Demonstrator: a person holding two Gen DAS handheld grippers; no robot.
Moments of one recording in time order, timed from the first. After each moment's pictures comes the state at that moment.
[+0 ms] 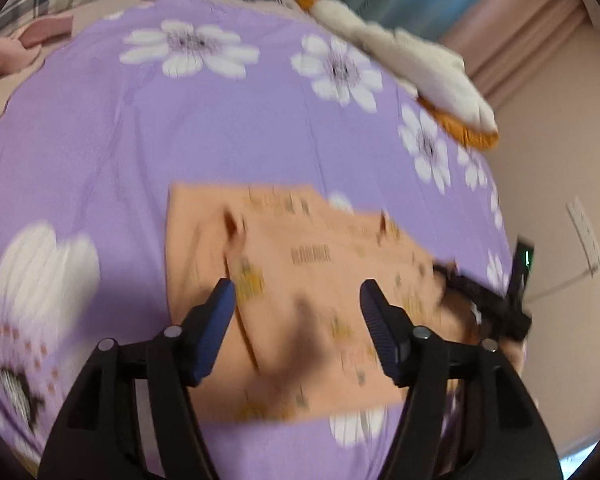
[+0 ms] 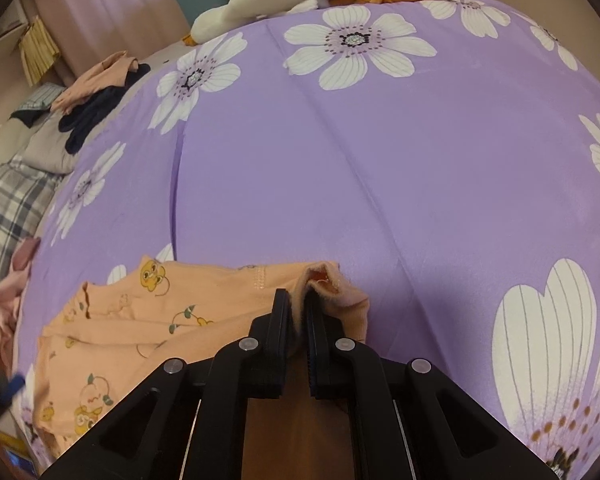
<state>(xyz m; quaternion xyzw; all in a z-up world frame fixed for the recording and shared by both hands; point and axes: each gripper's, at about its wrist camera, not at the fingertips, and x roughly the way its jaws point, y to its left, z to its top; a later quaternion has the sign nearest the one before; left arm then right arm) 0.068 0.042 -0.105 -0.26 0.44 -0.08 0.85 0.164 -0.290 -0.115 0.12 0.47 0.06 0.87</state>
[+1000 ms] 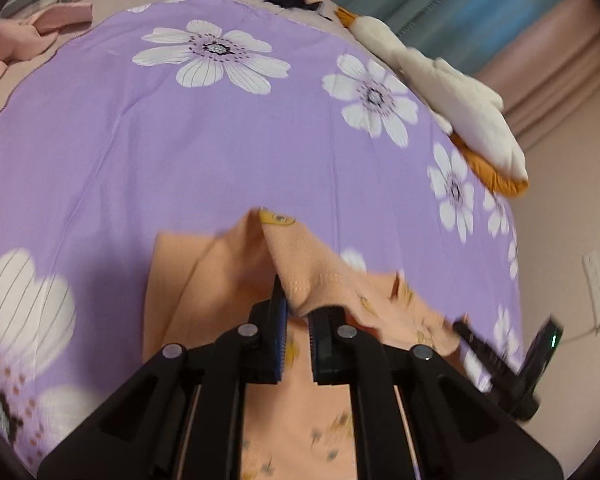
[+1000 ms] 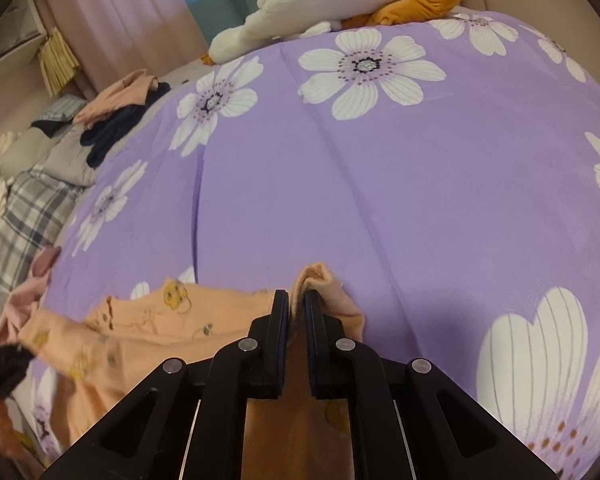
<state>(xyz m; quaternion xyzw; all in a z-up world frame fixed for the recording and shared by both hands) 0.138 0.052 -0.097 -0.32 0.42 -0.01 0.85 0.182 -0.294 -0.101 0.14 0.44 0.09 0.89</state>
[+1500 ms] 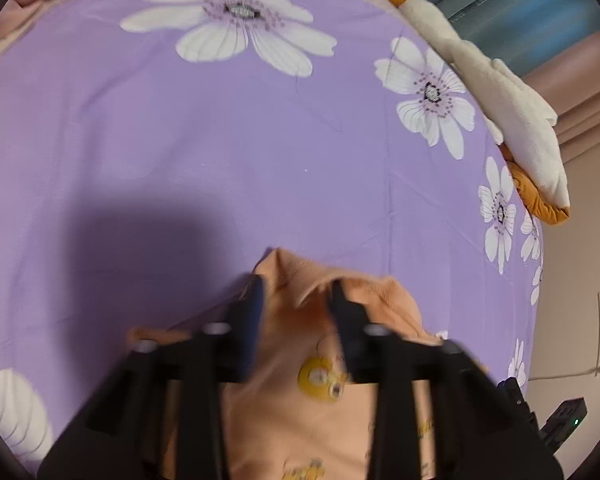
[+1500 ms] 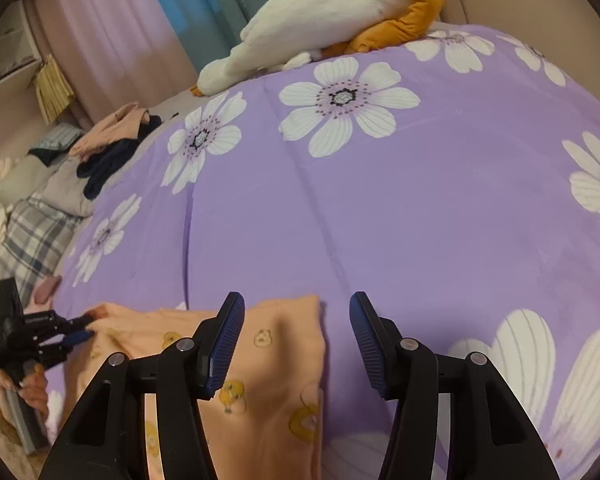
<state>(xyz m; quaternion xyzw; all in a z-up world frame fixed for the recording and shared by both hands) 0.199 0.075 -0.130 -0.33 0.47 0.03 0.82 0.167 -0.320 -0.083 0.16 0.40 0.07 0.90</state>
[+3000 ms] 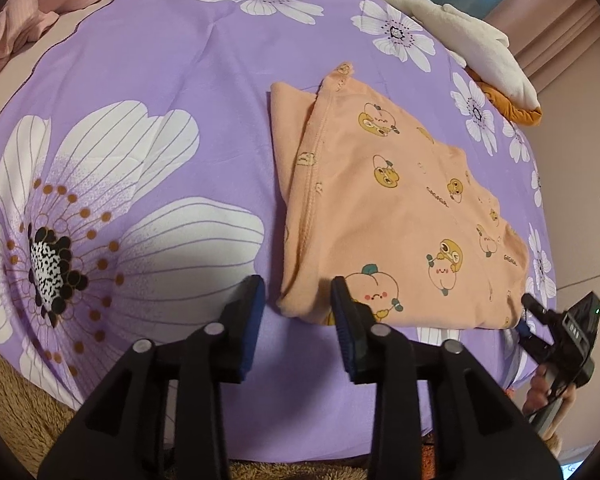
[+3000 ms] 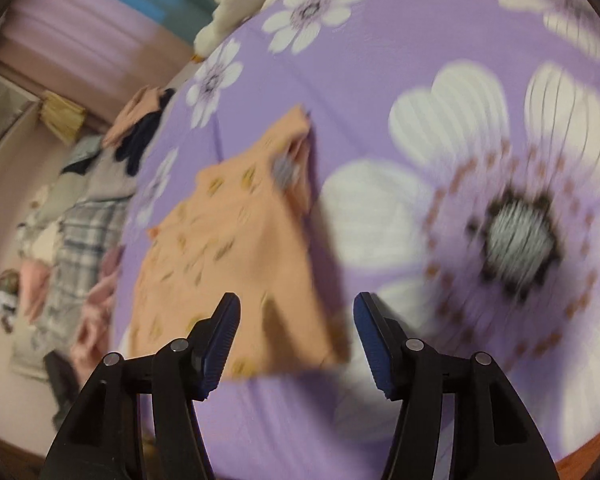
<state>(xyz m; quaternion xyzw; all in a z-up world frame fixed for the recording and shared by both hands) 0.014 0.058 -0.141 -0.25 0.50 -0.01 0.83 0.056 -0.340 -0.130 0.31 0.48 0.15 0.80</state>
